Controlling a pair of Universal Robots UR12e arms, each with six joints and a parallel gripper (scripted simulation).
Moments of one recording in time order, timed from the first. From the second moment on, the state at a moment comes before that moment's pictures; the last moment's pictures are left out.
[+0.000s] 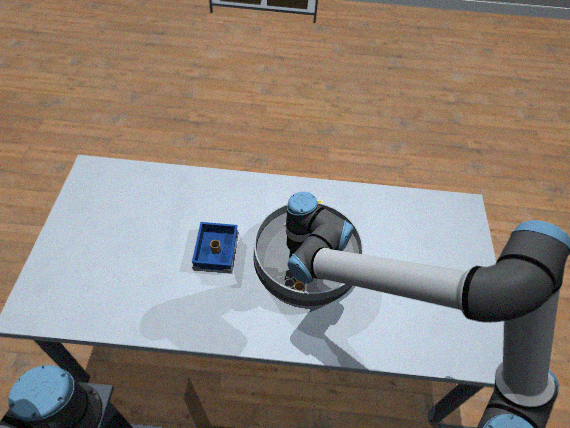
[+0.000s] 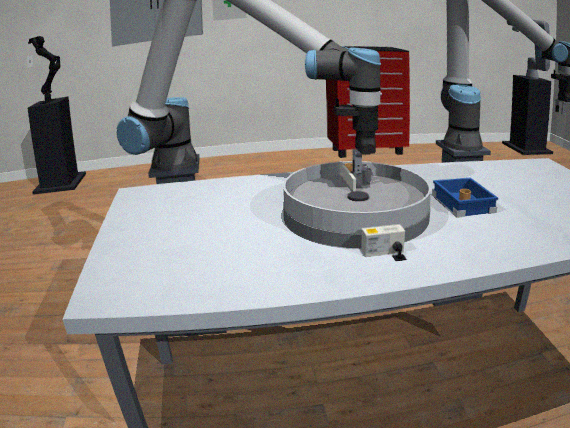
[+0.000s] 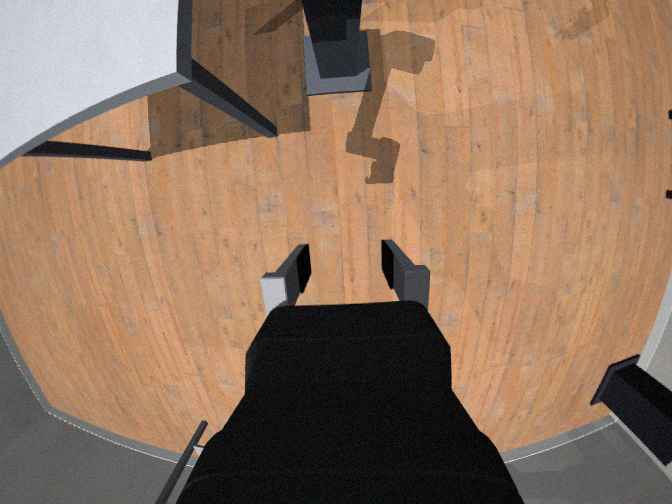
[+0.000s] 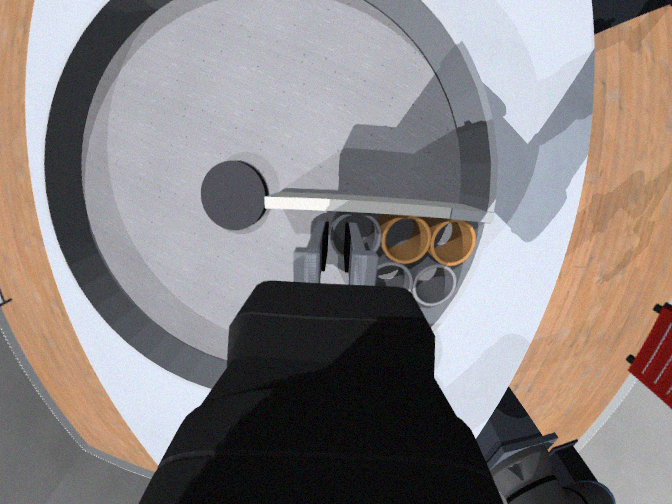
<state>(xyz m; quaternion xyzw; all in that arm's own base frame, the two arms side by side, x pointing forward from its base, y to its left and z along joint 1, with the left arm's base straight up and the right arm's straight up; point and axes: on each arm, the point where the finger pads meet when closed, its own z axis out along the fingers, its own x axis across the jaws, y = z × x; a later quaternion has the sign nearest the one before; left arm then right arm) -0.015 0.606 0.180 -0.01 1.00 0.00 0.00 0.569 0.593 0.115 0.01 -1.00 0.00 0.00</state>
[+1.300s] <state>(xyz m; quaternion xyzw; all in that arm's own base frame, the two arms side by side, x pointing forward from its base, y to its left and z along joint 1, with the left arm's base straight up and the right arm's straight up) -0.015 0.606 0.180 -0.01 1.00 0.00 0.00 0.571 0.595 0.116 0.01 -1.00 0.00 0.00</state>
